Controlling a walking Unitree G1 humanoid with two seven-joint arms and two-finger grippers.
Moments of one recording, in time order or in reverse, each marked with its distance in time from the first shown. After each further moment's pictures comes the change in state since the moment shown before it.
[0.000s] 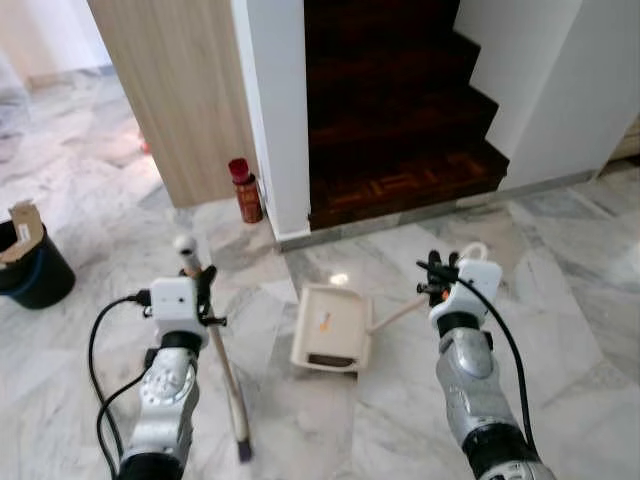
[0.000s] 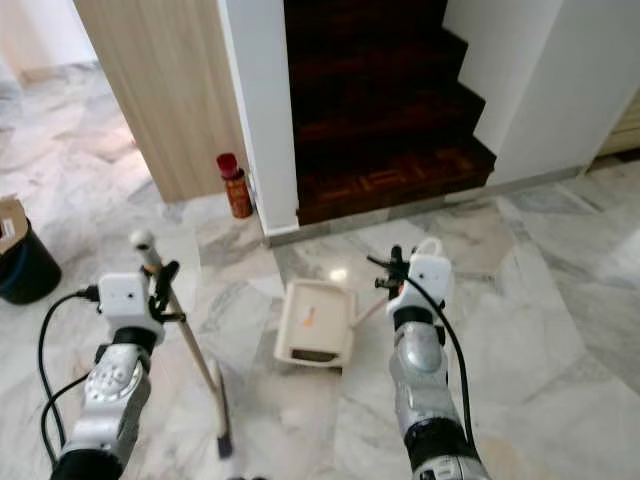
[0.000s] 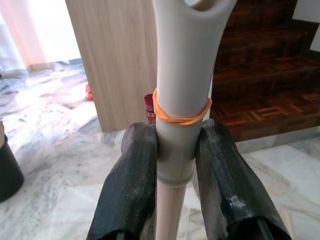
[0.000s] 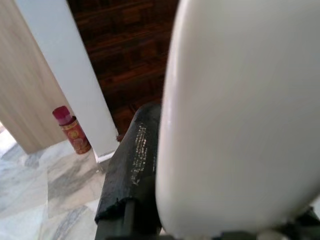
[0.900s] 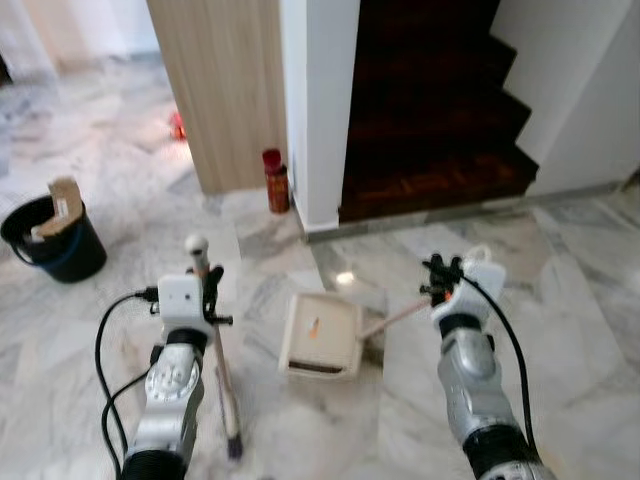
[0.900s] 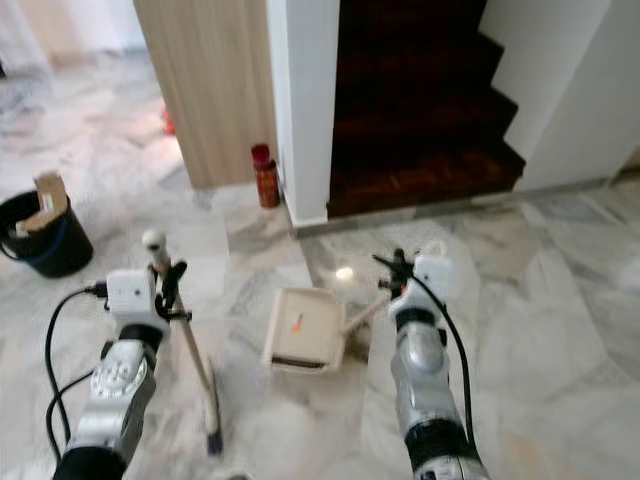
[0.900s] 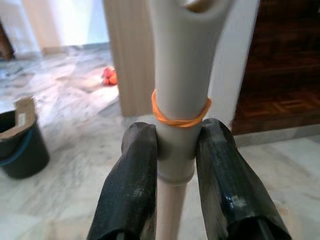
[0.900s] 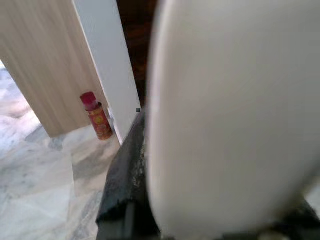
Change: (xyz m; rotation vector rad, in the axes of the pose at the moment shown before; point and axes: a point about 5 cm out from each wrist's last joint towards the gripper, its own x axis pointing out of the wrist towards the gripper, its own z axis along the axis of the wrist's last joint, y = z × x) left arm 0.001 0.004 -0.001 0.005 0.029 0.002; right arm 0.002 0.004 0.002 -0.004 0.003 0.013
